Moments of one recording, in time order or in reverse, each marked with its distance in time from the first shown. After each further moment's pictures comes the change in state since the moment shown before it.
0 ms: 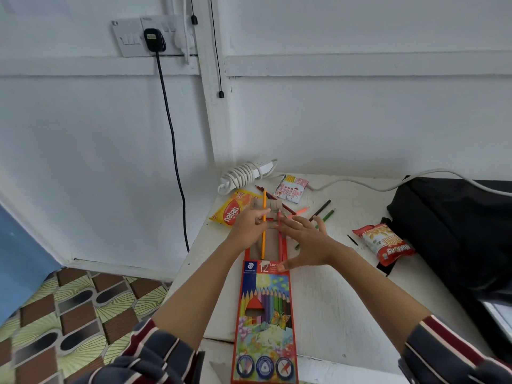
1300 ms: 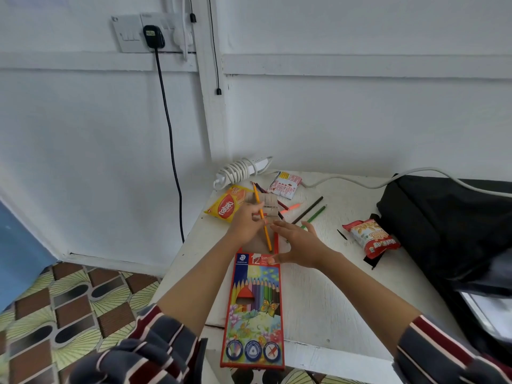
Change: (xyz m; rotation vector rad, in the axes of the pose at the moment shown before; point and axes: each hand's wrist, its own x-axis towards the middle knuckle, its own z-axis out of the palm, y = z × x) left_hand -0.003 0.006 0.011 -0.044 0.032 -0.010; right_hand -0.018 -0.017 0.007 0.098 0.065 0.041
